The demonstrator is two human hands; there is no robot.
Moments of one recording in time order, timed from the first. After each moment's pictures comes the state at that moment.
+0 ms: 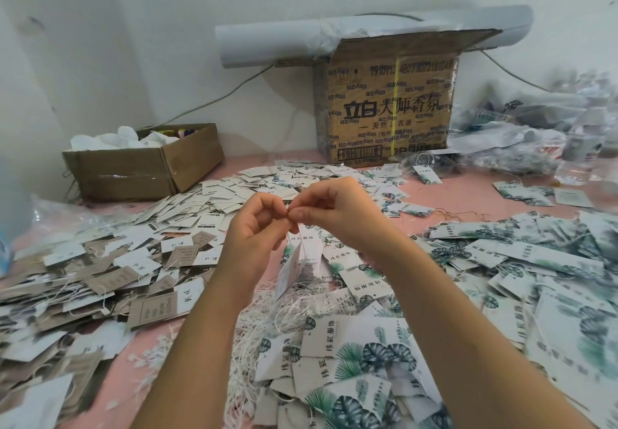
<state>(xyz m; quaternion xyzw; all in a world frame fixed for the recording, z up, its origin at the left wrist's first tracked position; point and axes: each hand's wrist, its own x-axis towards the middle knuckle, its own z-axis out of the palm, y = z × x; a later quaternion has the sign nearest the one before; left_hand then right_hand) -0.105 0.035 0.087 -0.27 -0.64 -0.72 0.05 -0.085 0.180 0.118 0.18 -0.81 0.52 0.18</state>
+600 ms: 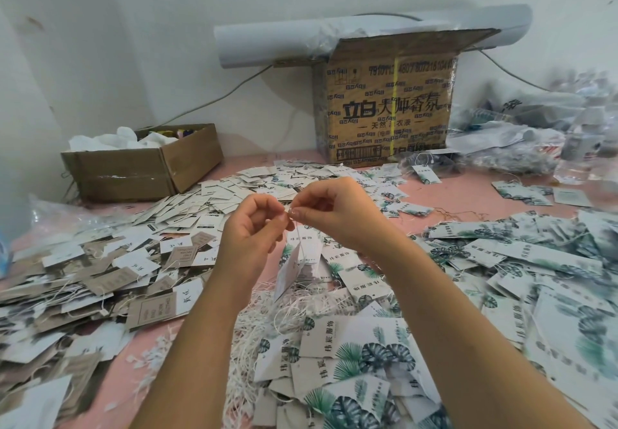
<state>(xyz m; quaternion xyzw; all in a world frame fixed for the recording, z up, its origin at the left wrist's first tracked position) -0.102 0.035 0.087 -0.24 -0.66 -0.71 0.08 -0.085 0.181 0.118 0.18 -0.85 0.46 0.20</state>
